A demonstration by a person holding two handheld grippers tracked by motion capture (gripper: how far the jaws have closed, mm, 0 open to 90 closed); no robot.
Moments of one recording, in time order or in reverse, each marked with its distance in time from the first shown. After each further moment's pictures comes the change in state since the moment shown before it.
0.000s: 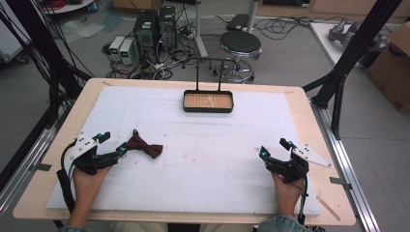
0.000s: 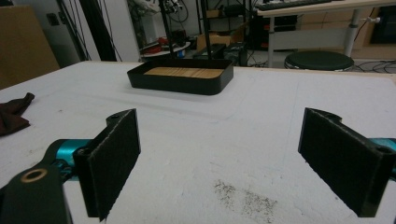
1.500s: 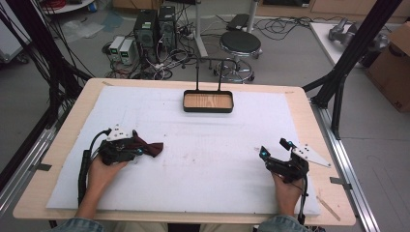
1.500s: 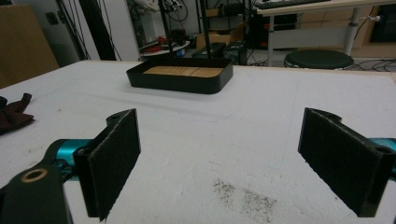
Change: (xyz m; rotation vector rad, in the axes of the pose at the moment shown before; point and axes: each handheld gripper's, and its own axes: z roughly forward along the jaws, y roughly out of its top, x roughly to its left) left arm -0.013 0.006 0.061 0.394 -0.144 0.120; right arm -0.001 0.000 0.000 0.001 -0.001 -0.003
